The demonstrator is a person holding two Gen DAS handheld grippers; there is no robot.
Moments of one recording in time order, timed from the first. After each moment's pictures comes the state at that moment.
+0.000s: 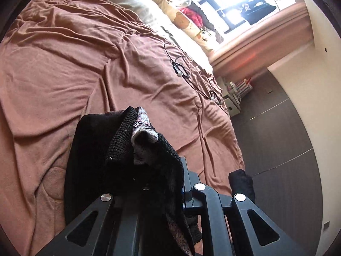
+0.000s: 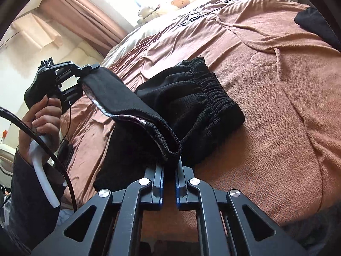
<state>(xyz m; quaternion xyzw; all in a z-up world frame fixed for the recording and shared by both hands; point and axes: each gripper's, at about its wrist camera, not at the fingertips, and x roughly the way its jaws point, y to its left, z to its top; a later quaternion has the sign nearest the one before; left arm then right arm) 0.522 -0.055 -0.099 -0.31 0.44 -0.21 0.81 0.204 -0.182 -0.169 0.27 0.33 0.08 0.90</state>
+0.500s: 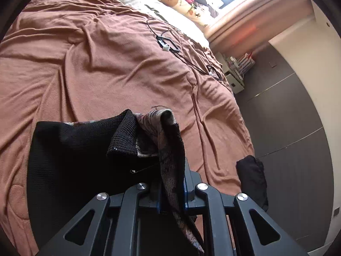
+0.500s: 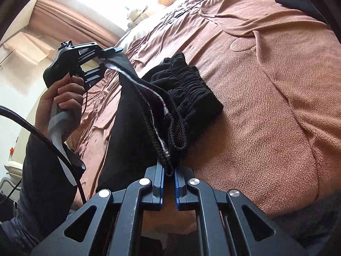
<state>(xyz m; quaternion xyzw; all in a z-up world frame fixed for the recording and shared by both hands) 0.571 -0.151 -0.124 -0.24 0.50 -0.24 0.80 0.197 -0.213 -0.188 0.33 0.33 0.08 0.88</state>
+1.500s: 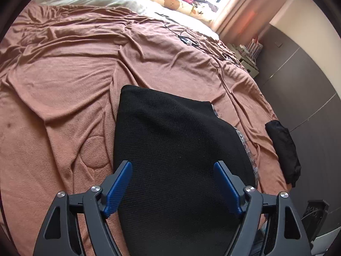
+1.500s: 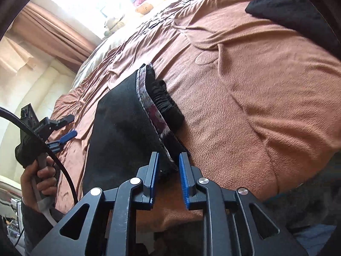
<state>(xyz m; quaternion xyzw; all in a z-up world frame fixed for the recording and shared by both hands) 0.445 -0.053 -0.131 -0.13 0.48 -0.19 0.85 0.173 -0.221 -0.164 0.31 0.33 -0.02 0.89</state>
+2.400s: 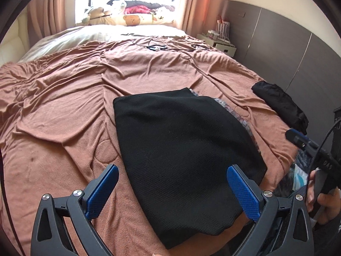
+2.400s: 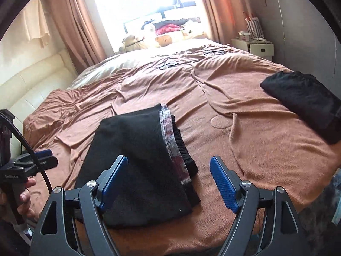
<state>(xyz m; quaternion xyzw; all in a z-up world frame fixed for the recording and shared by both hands) 0.371 -0.062 -0.113 0.04 0.42 -0.23 0.88 0.166 -0.161 -0.118 0.15 0.23 -0.06 0.96</state>
